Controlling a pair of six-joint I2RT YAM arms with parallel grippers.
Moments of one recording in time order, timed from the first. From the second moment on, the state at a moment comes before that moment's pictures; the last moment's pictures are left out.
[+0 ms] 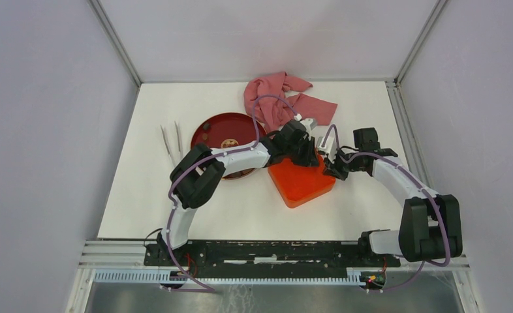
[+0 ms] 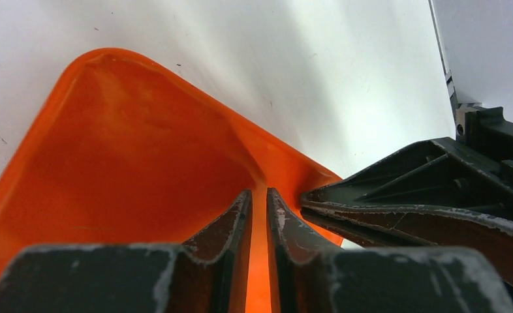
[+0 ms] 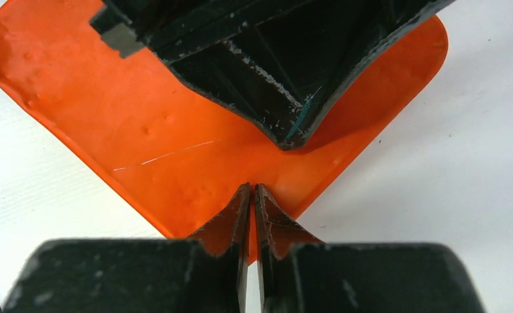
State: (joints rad) left arm -0.89 2.09 1.49 -0.06 0.23 -0.59; right arm 0.09 1.34 0.75 -0.52 -0.68 -0.96
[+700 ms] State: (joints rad) left arm -0.84 1.83 1.39 -0.13 0.17 -0.50; right arm 0.06 1.24 1.03 -0.65 -0.73 -0.87
